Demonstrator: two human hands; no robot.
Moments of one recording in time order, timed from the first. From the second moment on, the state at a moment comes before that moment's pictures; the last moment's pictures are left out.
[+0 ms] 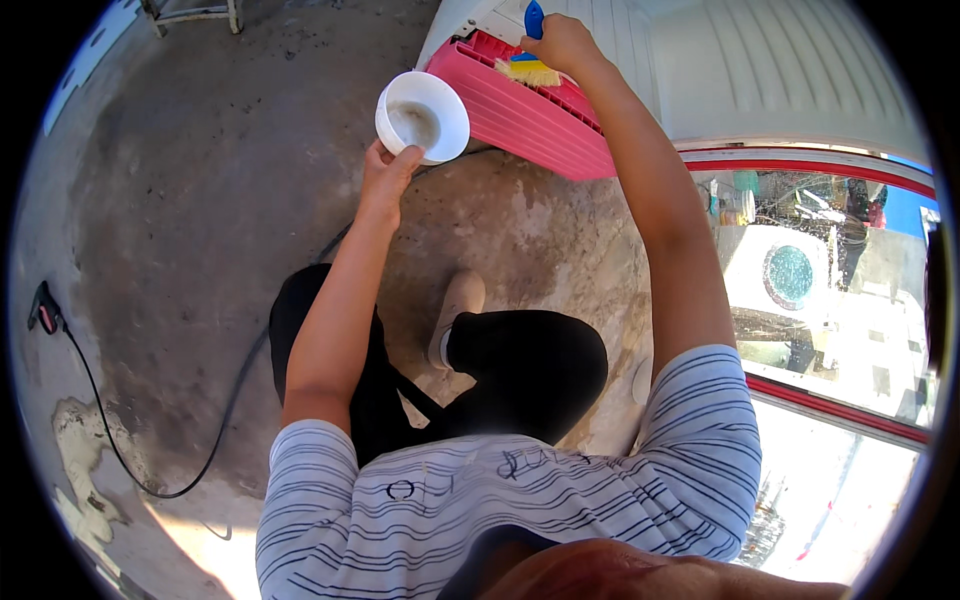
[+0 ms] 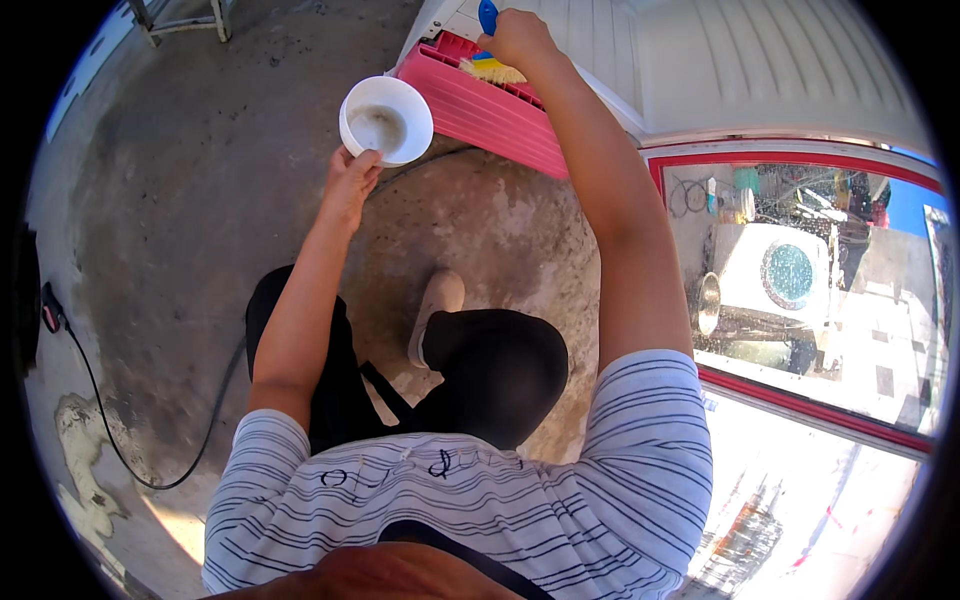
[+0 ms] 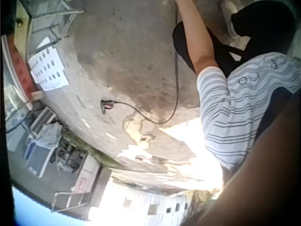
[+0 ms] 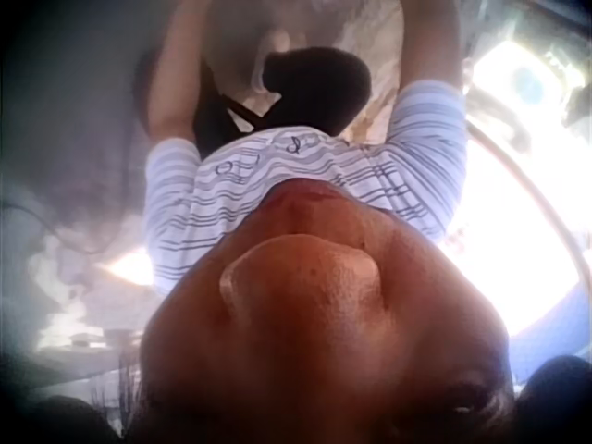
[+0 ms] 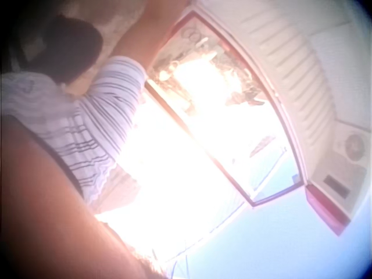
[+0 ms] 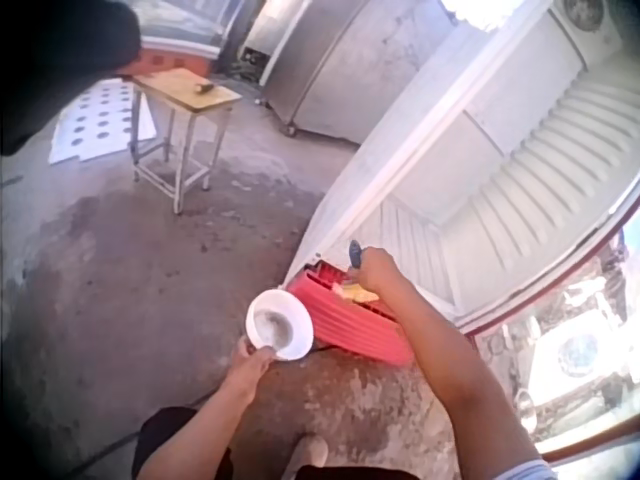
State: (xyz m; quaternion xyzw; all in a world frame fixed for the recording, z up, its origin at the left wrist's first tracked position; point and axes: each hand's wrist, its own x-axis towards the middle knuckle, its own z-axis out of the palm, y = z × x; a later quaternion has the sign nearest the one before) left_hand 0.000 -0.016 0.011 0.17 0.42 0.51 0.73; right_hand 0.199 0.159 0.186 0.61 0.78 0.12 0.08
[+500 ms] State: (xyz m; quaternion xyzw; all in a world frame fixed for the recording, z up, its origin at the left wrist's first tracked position) left_hand 0.004 -0.014 0.010 0.14 0.45 0.51 0.71; right_hand 0.192 0.162 0.173 0.60 0.79 0.12 0.07
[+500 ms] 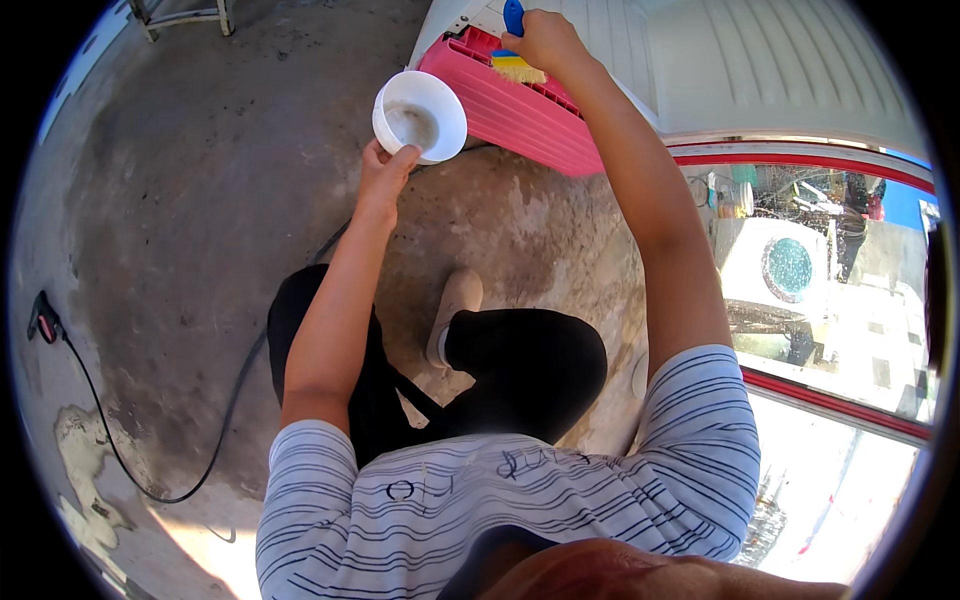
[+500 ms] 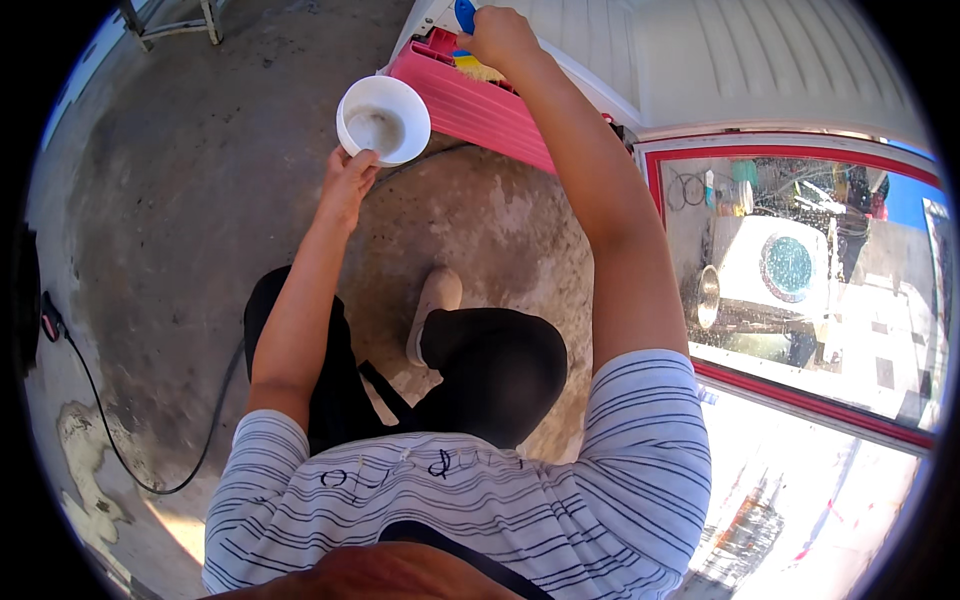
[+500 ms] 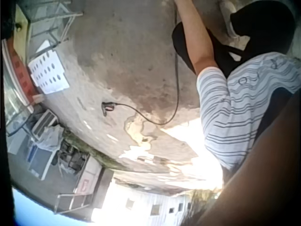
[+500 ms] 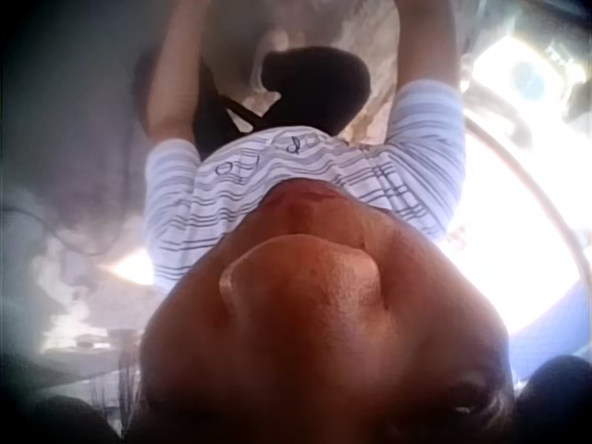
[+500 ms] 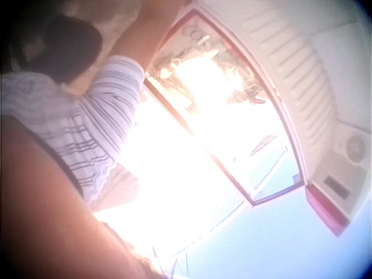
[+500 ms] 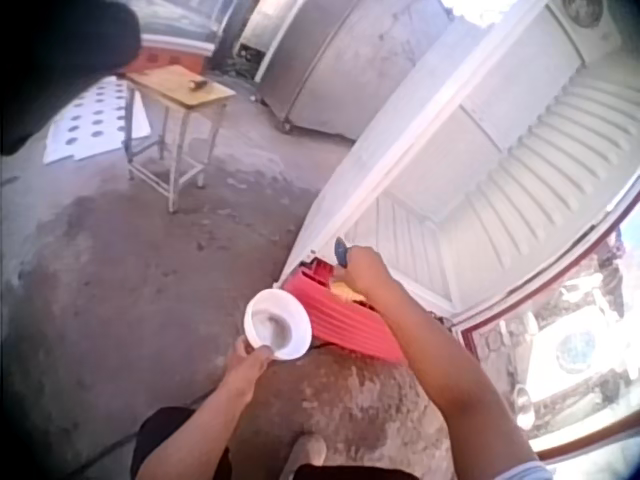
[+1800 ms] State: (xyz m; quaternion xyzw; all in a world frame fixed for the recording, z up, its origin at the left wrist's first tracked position) left_hand 0.007 -0.014 0.005 0.17 0.44 0.48 0.74; right_hand 0.263 0.167 0.168 0.62 0.76 0.15 0.08
